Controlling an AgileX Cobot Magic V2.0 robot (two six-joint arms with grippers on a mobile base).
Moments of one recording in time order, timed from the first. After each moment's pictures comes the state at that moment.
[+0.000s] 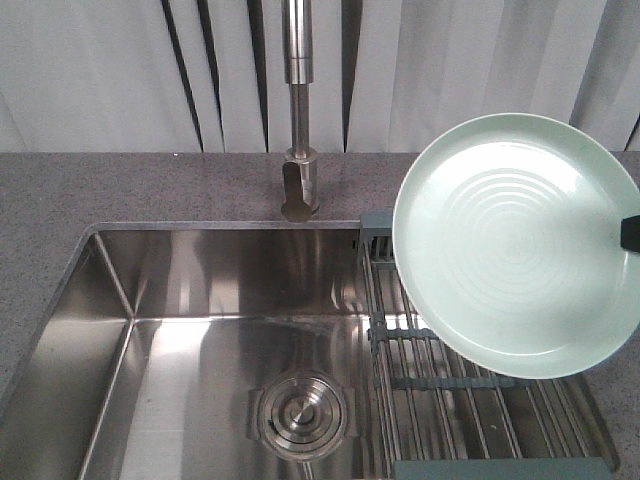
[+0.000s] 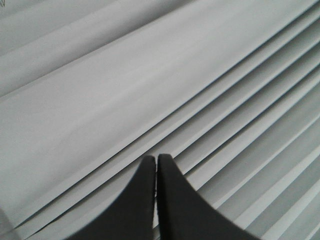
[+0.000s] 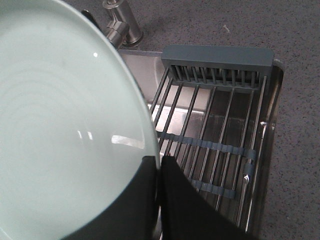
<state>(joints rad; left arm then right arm) -0.06 -0.01 0.03 -0.52 -0.49 -0.71 -0.38 1.00 -1.03 0.82 1.15 -0.72</state>
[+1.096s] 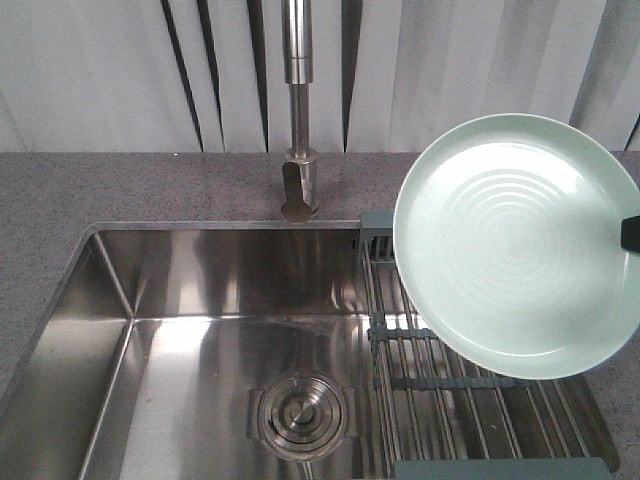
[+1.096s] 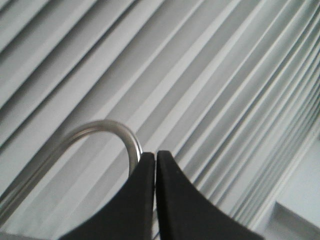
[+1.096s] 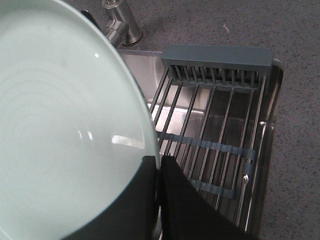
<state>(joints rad) -0.06 0.81 -0.61 0.72 -0.68 -1.62 -0.38 1.00 -1.03 0.81 1.15 -0.72</state>
